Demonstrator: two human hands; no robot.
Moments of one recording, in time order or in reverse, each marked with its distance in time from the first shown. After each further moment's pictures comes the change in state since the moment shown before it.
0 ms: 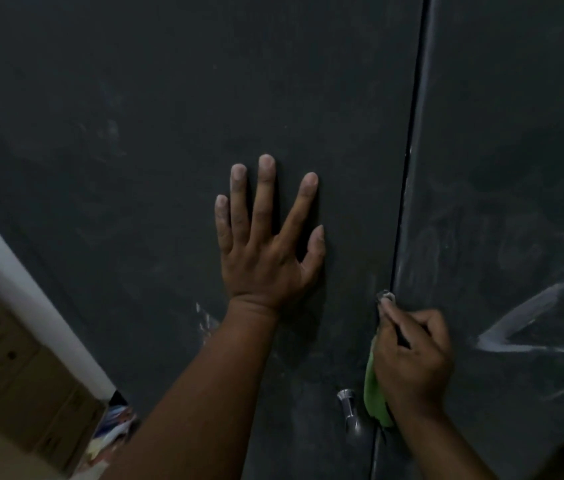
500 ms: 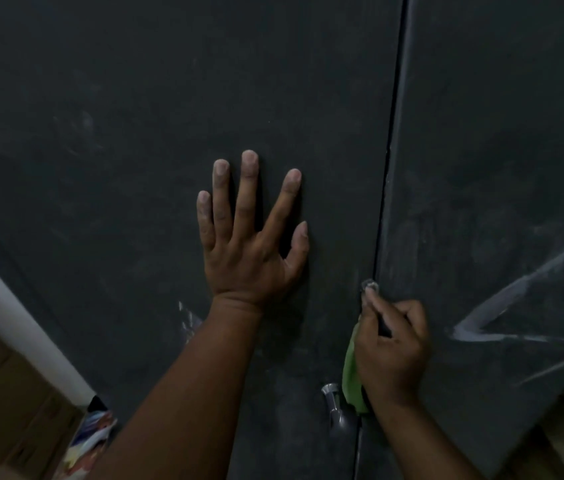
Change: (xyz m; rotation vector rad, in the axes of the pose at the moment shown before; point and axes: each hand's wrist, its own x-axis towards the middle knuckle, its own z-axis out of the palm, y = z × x) left_hand -0.002 0.000 0.002 -0.005 0.016 -0.012; right_hand 0.005 -0.003 0.005 0.000 0.046 -0.023
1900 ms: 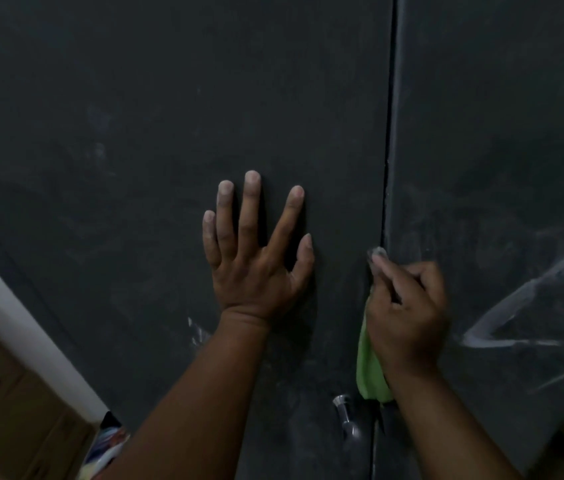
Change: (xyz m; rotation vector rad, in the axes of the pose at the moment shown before) left_hand 0.004 0.003 -0.006 0.003 0.006 0.004; right_hand 0.053 -0.030 0.007 -0.008 0.025 -0.104
